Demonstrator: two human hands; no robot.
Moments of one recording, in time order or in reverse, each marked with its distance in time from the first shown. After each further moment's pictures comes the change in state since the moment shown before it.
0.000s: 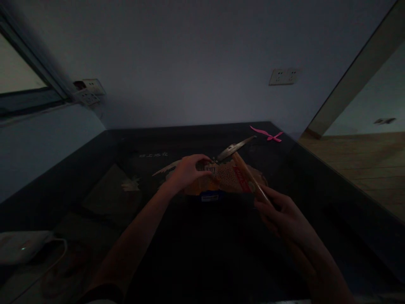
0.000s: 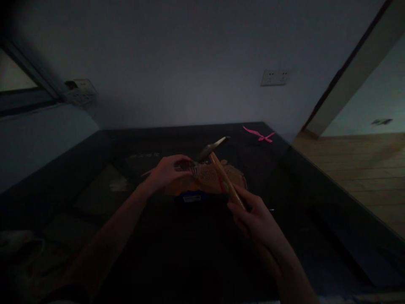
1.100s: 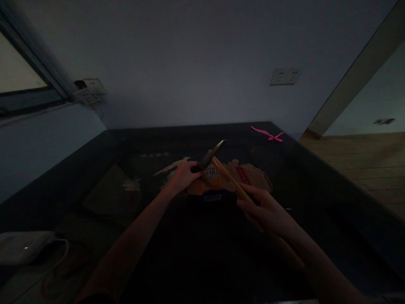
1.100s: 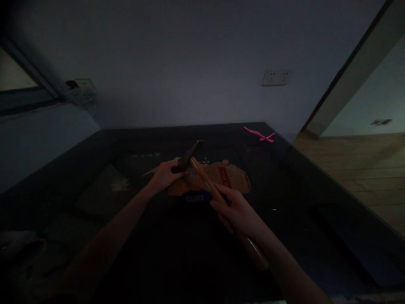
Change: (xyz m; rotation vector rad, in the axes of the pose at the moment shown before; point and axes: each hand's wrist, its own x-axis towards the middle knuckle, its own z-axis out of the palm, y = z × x) left_hand -0.012 -0.033 0.012 -0.050 0.042 -0.161; right_hand 0.021 -0.014 0.031 -0.024 -0.221 -0.031
